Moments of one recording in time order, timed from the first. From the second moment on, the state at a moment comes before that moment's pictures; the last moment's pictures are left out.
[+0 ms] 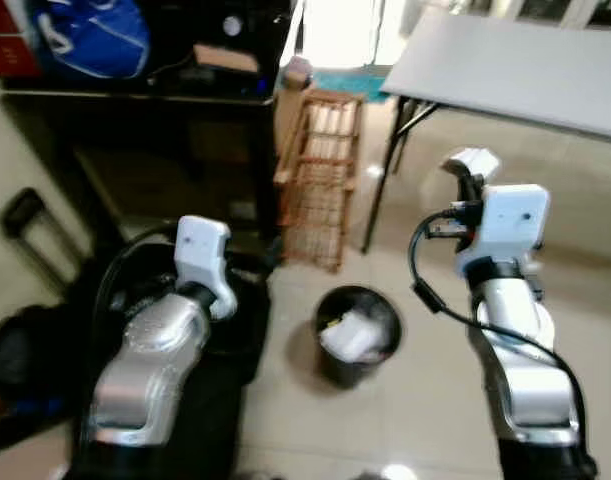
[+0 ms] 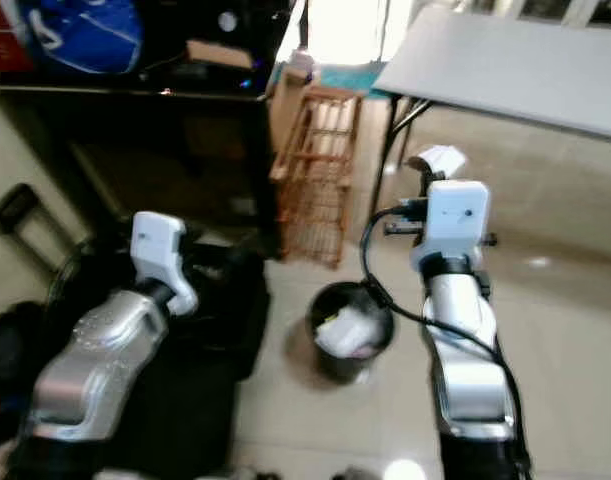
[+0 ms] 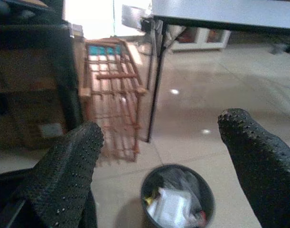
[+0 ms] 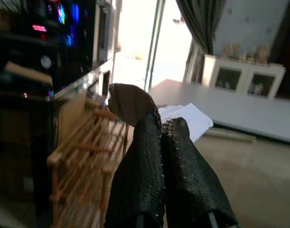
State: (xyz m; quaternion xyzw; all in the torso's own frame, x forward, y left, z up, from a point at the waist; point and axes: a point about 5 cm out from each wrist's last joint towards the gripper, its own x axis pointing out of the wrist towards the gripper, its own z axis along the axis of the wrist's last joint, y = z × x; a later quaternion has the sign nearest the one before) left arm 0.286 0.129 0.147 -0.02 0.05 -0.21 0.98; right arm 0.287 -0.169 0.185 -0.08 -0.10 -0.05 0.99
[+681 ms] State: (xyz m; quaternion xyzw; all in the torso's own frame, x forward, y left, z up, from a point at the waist) left arm 0.285 0.127 0.149 -0.02 0.03 -0.23 0.97; right arm 0.288 -0.167 0.185 -0.07 -0.10 -0.05 0.99
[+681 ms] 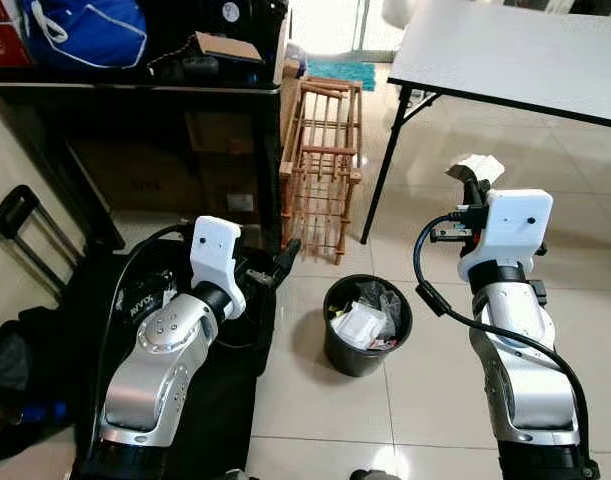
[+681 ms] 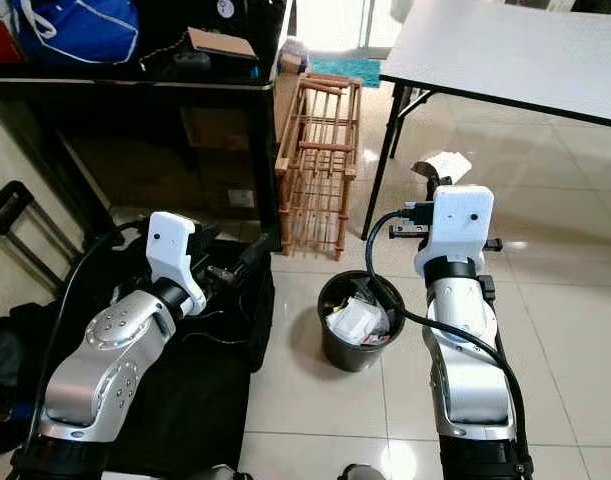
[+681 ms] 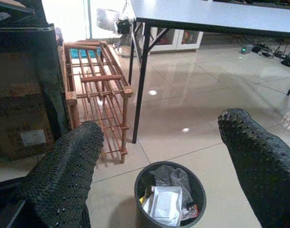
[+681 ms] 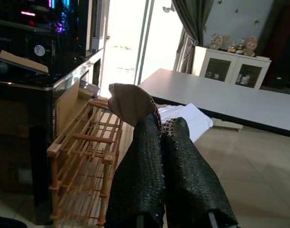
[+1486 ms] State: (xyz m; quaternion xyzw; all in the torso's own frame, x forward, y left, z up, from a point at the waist) left arm 0.283 0.122 0.148 -0.02 0.03 -0.25 0.97; right arm 0.288 -0.164 0.184 -0.08 -0.10 -0.04 0.99
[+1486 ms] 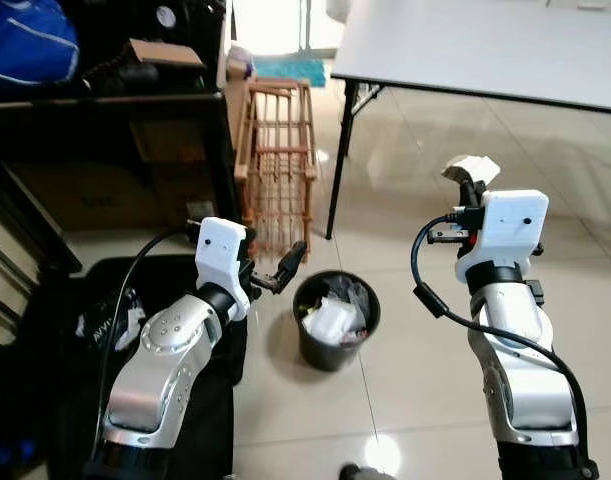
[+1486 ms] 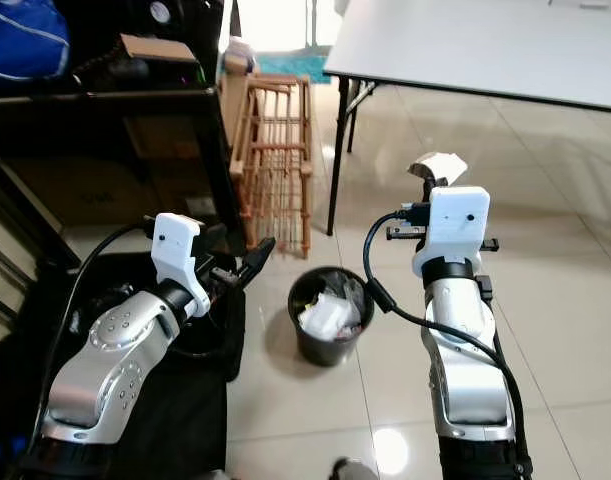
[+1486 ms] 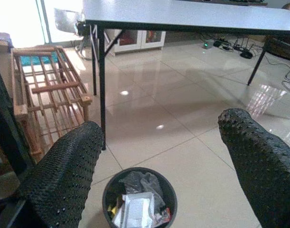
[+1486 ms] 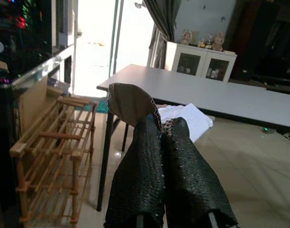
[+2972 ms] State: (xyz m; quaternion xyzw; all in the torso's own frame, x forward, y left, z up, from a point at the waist) left arm 0.281 0.119 0.149 -0.02 0.02 -0.25 0.97; right arm 0.290 -0.157 0.185 -0.08 -0.11 -0.03 0.99
